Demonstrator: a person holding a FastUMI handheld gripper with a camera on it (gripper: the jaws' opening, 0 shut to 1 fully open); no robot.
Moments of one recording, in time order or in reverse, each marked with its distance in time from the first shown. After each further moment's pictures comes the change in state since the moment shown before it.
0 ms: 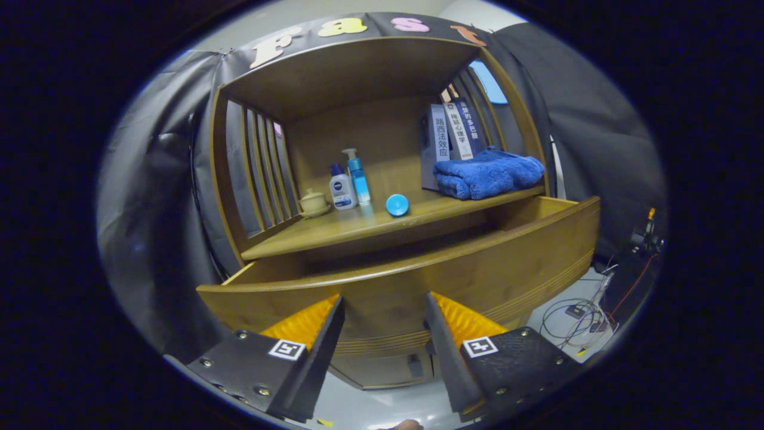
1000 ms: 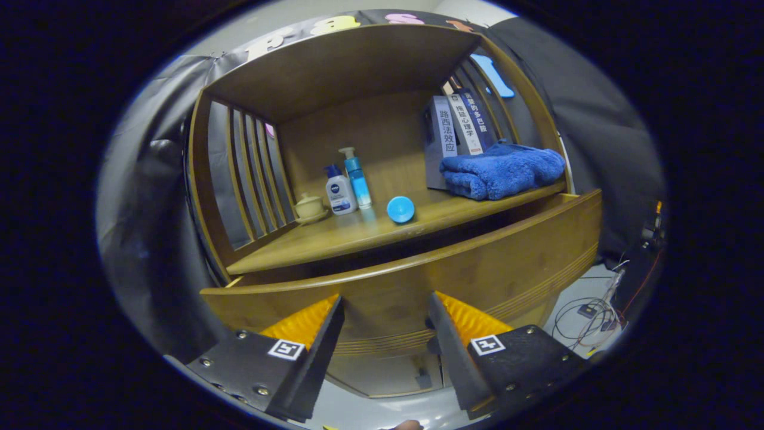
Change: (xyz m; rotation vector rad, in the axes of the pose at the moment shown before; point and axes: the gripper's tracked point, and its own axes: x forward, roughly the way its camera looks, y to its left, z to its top) arm 0.051 0.004 0.006 0.028 -0.004 0.024
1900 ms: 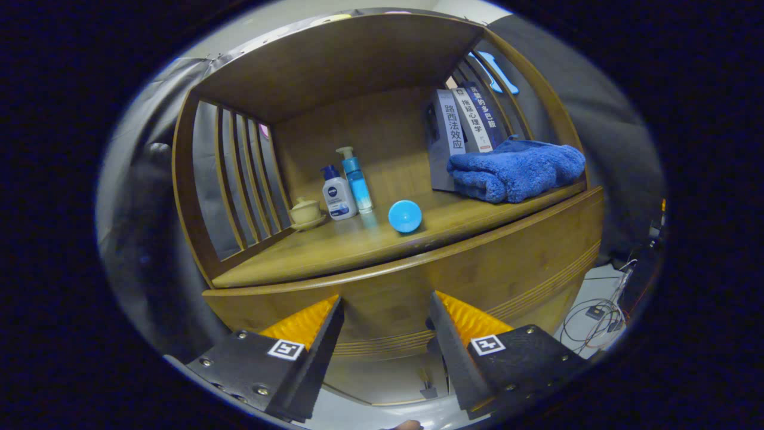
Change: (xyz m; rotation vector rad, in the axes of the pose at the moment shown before) arm 0.043 0.006 0.006 0.011 -0.012 0.013
